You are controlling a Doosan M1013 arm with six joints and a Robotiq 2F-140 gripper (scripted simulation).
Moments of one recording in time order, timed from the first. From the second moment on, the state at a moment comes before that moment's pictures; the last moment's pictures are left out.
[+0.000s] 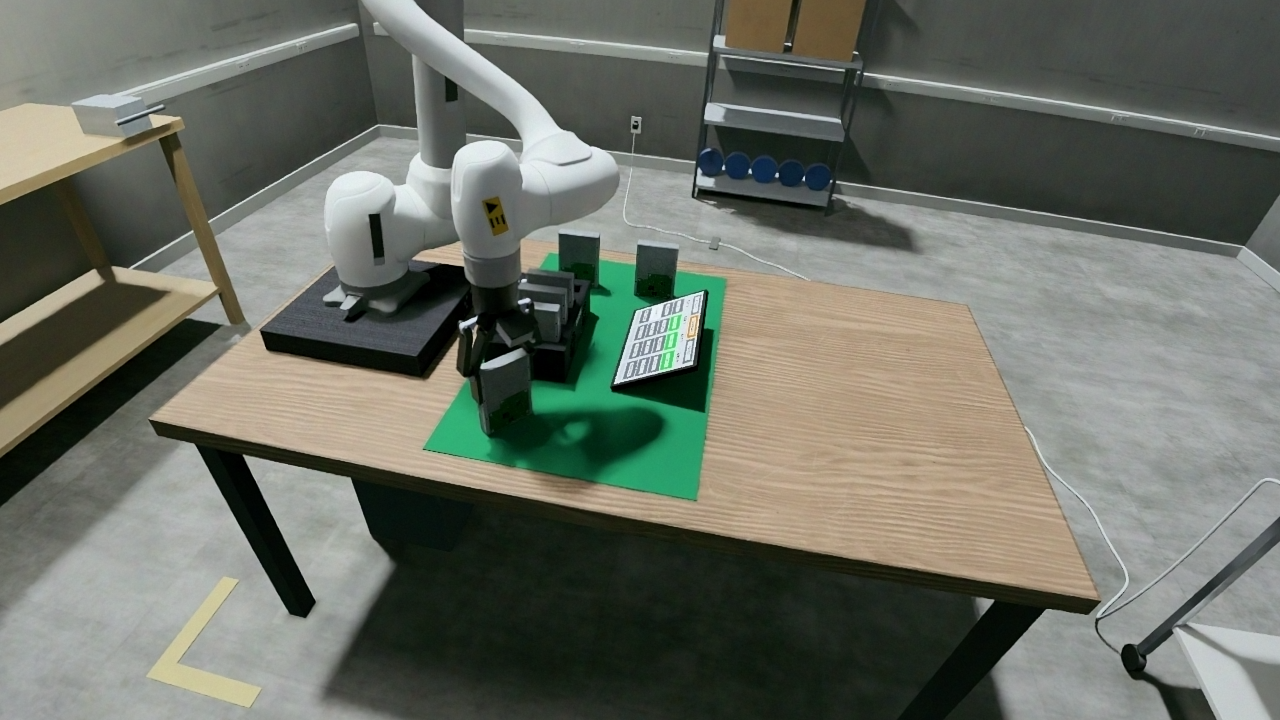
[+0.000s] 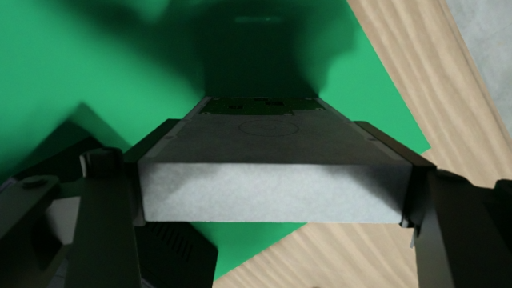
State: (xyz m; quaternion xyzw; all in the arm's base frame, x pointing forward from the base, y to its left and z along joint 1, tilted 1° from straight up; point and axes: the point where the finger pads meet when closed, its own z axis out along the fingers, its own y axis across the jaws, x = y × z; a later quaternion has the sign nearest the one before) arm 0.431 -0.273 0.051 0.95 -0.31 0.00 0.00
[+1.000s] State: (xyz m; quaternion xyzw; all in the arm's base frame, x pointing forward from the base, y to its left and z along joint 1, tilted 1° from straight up) arm 0.431 -0.273 0.078 0.95 -0.31 0.00 0.00
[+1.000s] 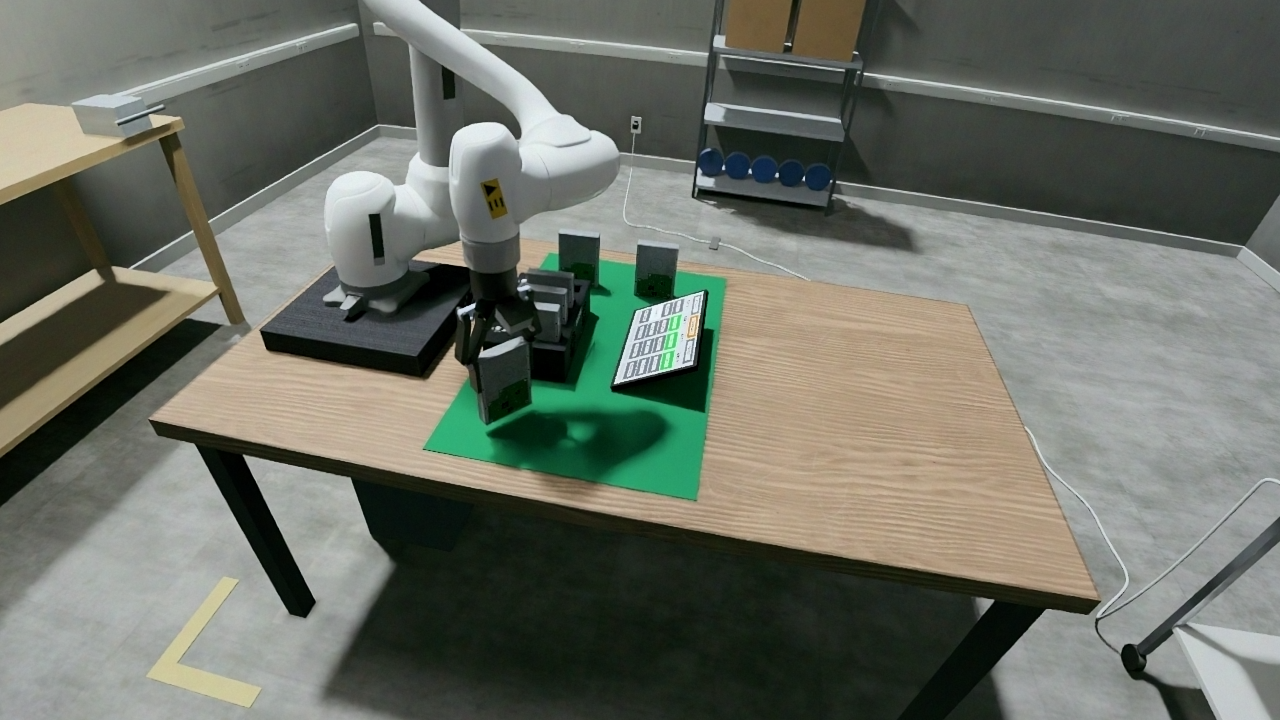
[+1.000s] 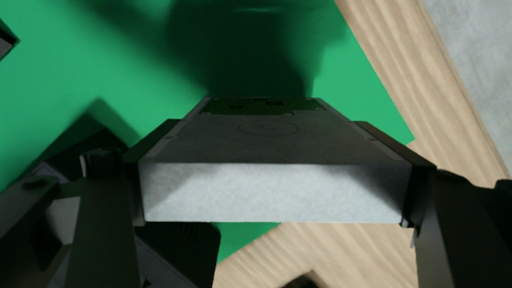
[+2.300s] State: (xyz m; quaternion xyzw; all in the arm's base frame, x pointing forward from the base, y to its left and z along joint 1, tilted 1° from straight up) arm 0.432 -0.272 0.193 0.95 -0.31 0.00 0.00
